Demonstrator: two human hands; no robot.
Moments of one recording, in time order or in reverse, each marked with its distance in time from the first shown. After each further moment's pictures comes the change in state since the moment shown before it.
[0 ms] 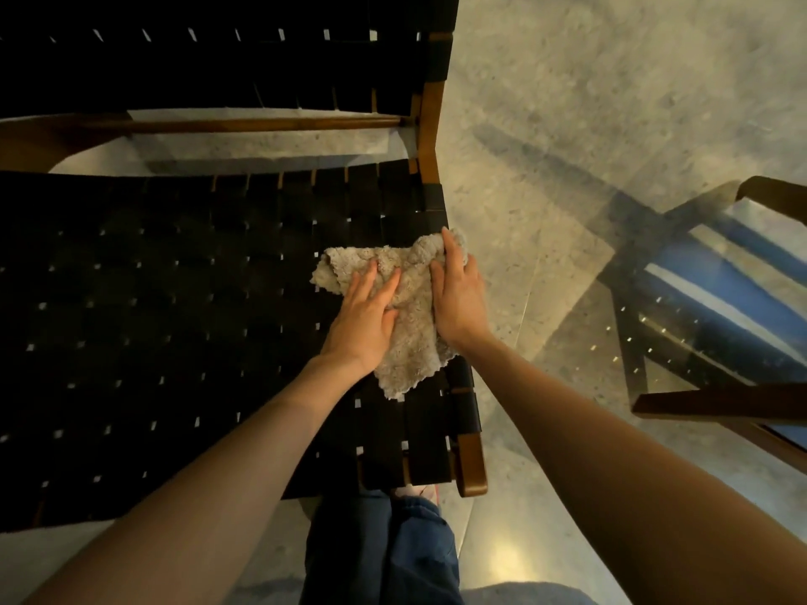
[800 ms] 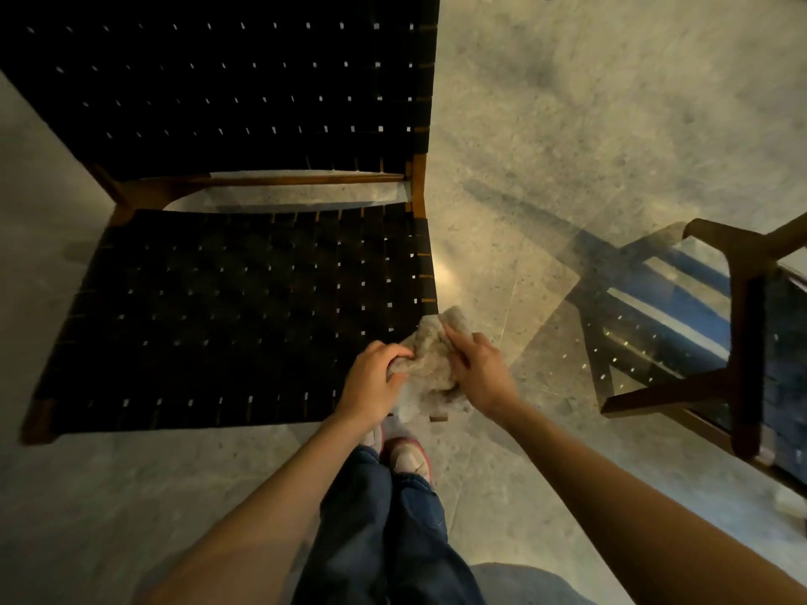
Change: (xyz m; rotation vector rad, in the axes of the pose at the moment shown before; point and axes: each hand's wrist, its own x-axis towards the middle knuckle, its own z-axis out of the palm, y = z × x) left_hand -0.170 0.076 -0.016 -0.161 0.099 0.011; right_hand -0.166 -0.010 -0.113 -0.136 -0.240 -0.031
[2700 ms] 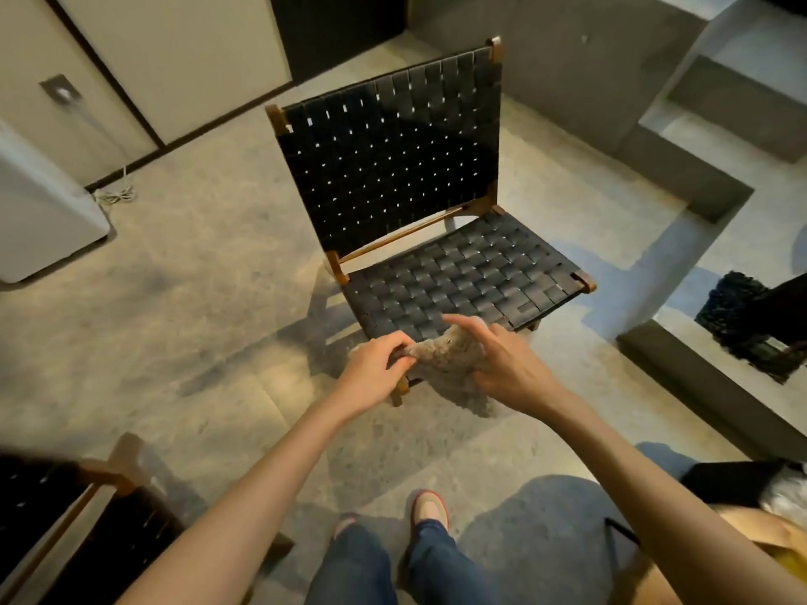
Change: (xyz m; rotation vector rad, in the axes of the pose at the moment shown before) left_hand -0.115 0.535 0.213 0.372 -0.706 0.819; right_hand -0.420 0.230 -0.380 0.155 0.589 0.452
